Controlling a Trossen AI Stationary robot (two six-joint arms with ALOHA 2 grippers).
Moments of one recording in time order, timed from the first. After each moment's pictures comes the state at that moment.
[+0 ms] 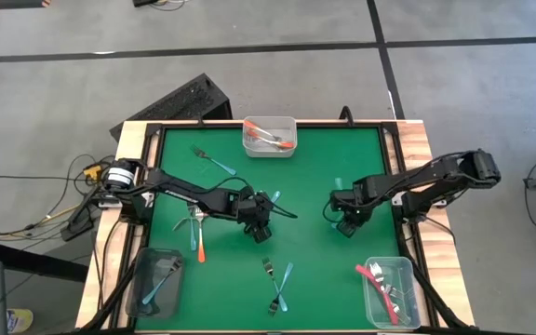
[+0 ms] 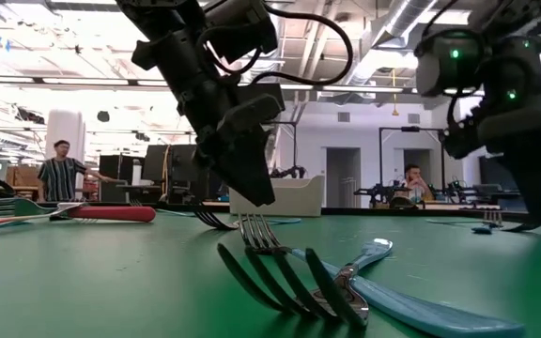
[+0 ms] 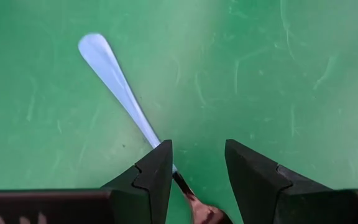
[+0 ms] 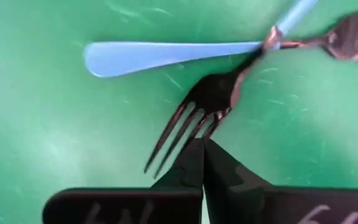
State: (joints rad) left arm -0.08 1.84 1.09 -0.24 -0.19 -0.46; right arm 0.03 1.33 0.66 -0.89 -0.11 0.83
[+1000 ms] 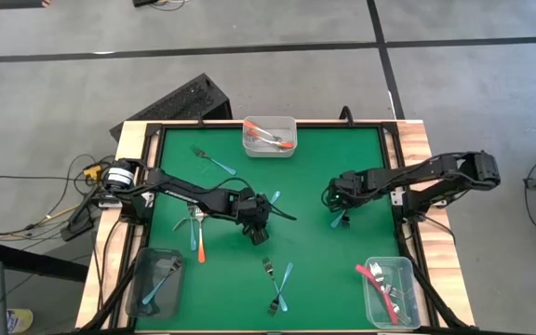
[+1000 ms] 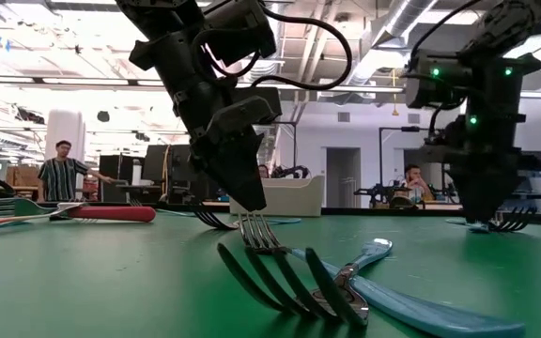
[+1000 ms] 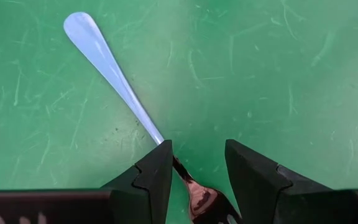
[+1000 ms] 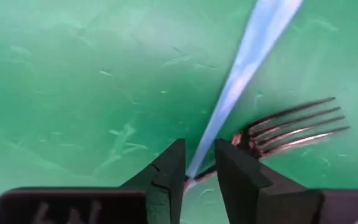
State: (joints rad) left arm -0.08 1.84 1.09 -0.28 -0.15 -0.44; right arm -0.11 1.33 0.59 -0.71 0.16 1.18
